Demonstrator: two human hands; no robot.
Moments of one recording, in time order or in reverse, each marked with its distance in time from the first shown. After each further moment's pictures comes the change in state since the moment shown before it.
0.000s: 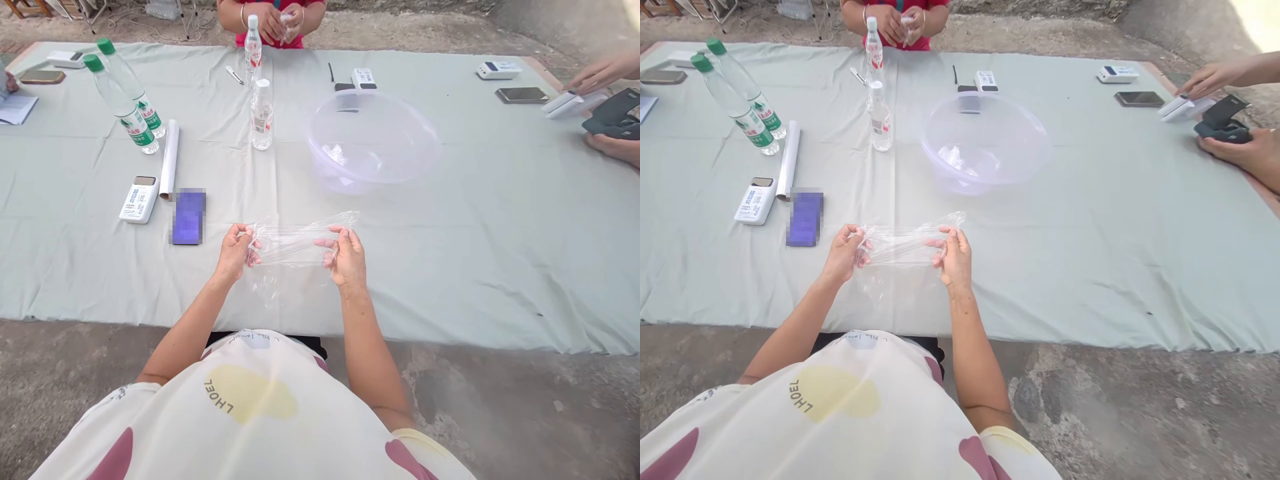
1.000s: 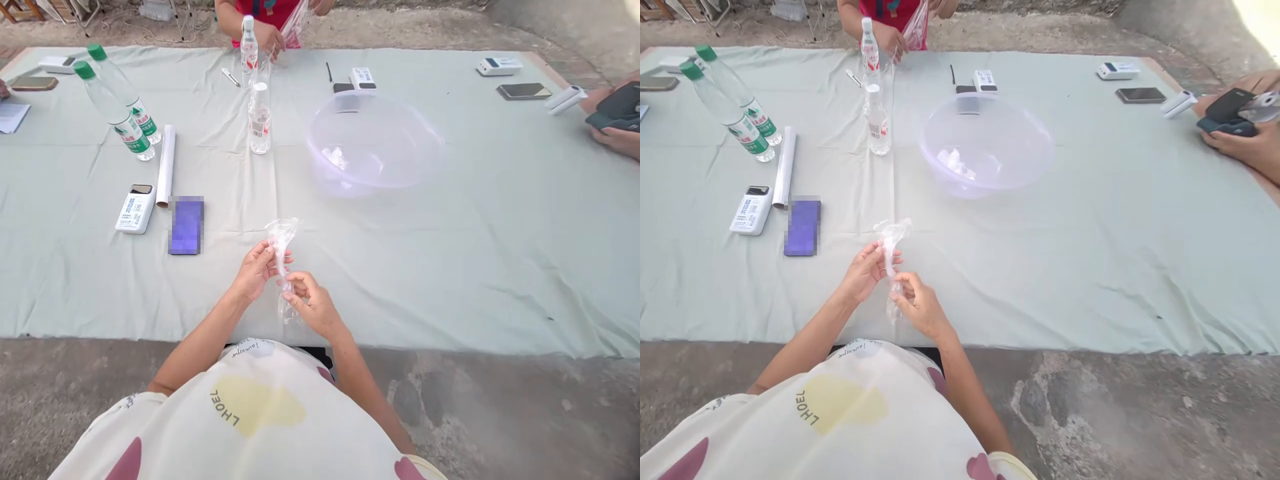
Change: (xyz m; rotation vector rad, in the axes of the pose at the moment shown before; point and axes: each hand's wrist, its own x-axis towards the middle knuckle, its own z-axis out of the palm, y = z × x) left_hand -0.008 -0.019 0.025 -0.423 -0.343 -0.097; right_hand -0.058 0.043 0.011 -0.459 -0.459 -0.207
